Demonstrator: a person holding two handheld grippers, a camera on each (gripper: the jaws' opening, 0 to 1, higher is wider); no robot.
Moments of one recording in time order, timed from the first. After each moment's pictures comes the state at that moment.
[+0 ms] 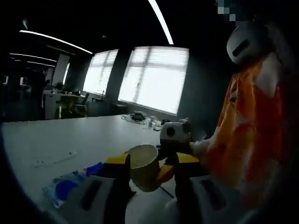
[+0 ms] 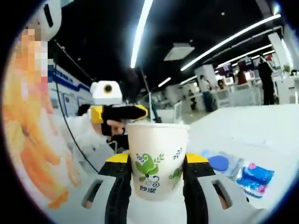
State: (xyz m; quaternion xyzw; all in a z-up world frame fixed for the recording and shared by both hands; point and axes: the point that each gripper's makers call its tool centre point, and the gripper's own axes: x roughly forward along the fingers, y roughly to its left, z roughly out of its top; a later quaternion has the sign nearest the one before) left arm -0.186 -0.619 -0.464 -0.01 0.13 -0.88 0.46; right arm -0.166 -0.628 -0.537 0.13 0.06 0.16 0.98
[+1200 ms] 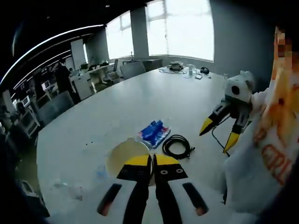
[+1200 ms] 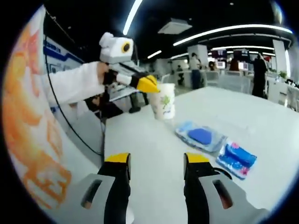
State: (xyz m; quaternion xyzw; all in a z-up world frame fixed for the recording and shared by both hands) left arm -0.037 -0.648 -0.547 0.25 0.17 -0.73 0.62; right arm -0.200 -0.649 -0.606 0.08 0.20 0.10 0.97
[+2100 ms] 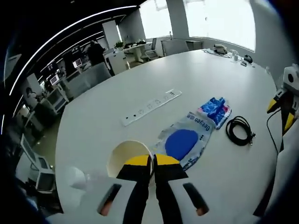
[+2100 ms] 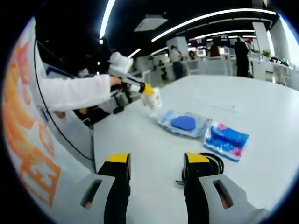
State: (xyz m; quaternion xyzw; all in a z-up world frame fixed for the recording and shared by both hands) left arm 0.089 -0.684 -0.643 0.33 0.21 -0.60 0.69; right arm -0.199 -0.689 -0.634 0.15 0.22 0.04 0.96
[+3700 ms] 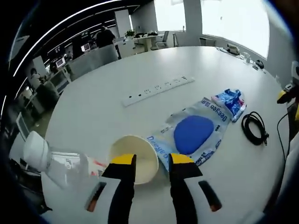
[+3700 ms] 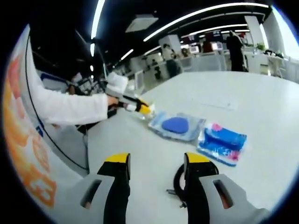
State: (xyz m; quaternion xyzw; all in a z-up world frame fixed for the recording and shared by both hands) left arm 0.102 -0.682 -0.694 0.27 0.26 -0.59 0.72; right arm -0.177 -0.714 -0.639 0.17 0.23 0.01 0.96
